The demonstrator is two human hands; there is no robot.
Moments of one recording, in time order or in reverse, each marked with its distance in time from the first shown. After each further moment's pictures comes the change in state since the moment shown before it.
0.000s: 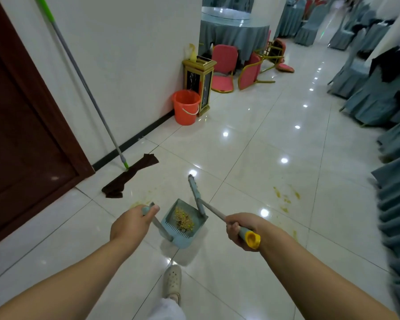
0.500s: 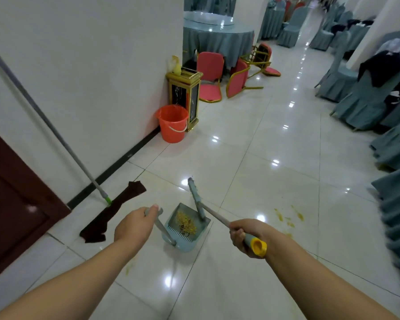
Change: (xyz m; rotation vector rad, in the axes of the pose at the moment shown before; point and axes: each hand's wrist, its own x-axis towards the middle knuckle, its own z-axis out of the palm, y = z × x) left_hand 0.275 0.097 -0.005 -0.056 -0.042 0.027; right_hand 0.081 -0.235 0.057 0.065 0.014 0.025
